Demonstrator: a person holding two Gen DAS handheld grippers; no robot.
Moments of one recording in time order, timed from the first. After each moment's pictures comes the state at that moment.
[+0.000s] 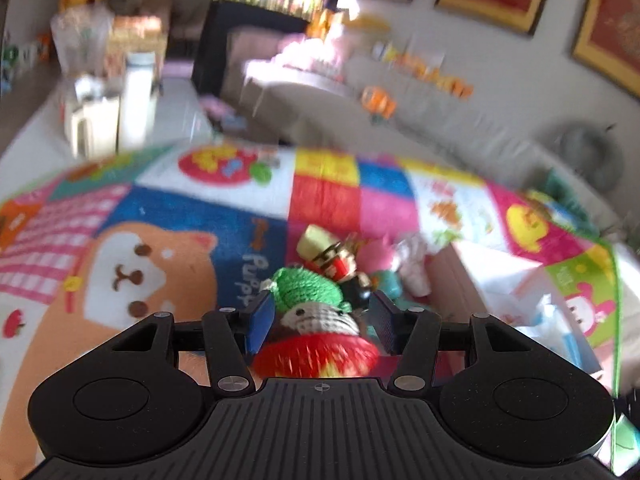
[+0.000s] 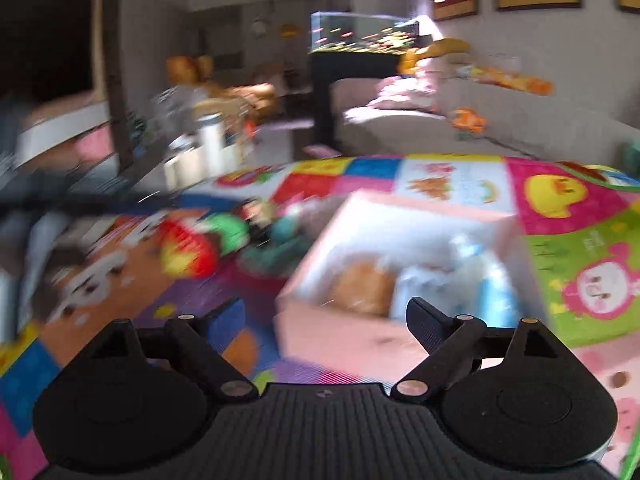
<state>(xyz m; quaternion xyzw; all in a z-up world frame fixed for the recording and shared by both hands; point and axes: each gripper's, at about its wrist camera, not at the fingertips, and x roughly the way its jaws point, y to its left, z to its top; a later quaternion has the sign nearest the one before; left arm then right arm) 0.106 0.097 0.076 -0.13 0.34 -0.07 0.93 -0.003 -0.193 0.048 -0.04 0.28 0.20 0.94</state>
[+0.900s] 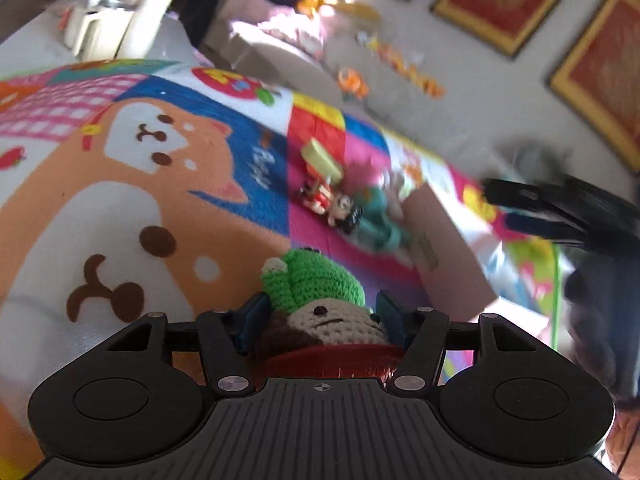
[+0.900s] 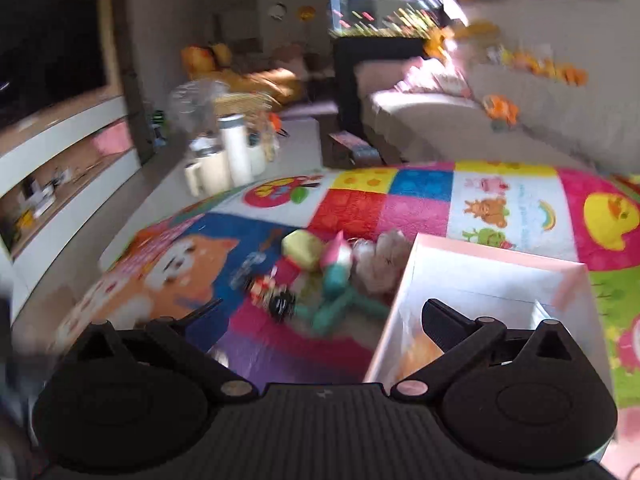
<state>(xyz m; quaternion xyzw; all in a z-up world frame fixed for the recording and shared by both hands) 0.008 0.149 0.008 -0.26 0.32 -0.15 0.90 0.101 -0.139 0.093 0.00 0.34 0.18 0.92</state>
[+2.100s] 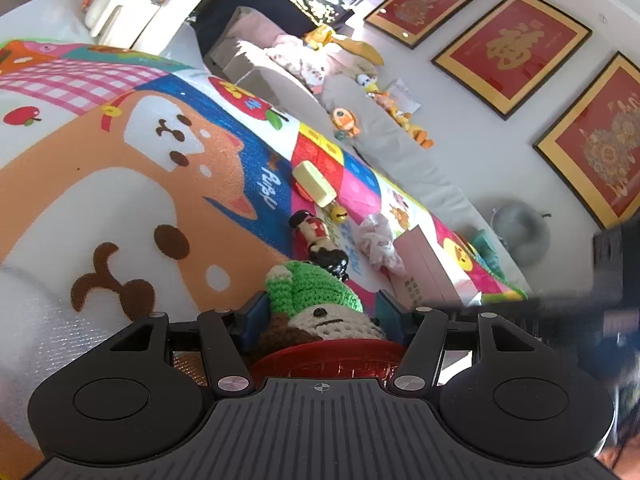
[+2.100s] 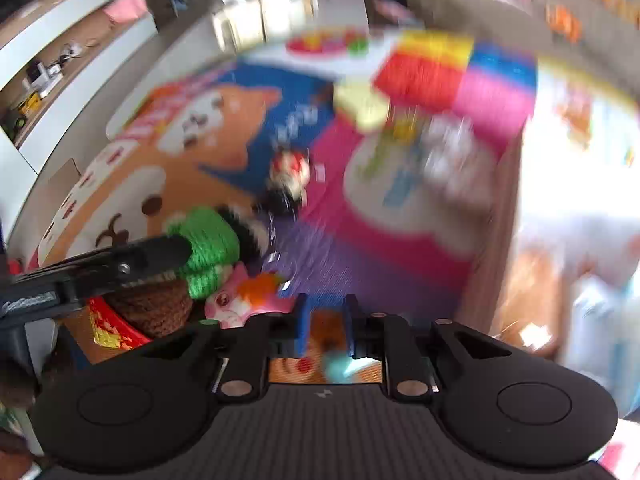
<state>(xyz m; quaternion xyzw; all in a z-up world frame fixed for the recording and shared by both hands) 0.006 0.170 -0.010 -0.34 0.28 -0.16 0.89 0.085 -0.081 0.058 -0.14 0.45 0.23 0.85</state>
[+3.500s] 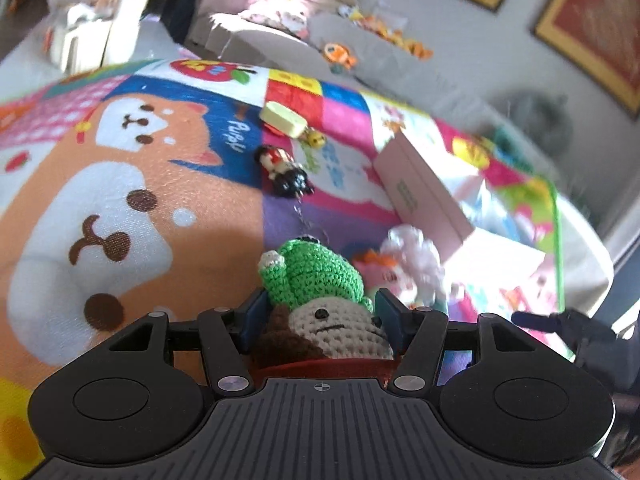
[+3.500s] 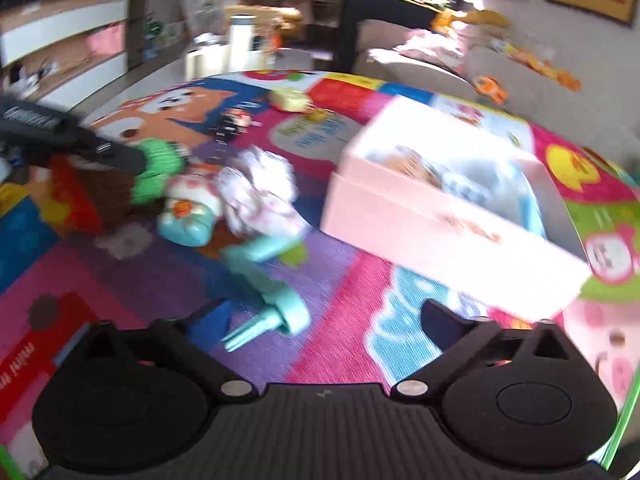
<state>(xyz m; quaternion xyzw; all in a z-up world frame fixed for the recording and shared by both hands) -0.029 0.109 0.023 -0.16 0.37 -0.15 0.90 -0.047 -0.184 0.013 -0.12 0.36 0.17 0.91</state>
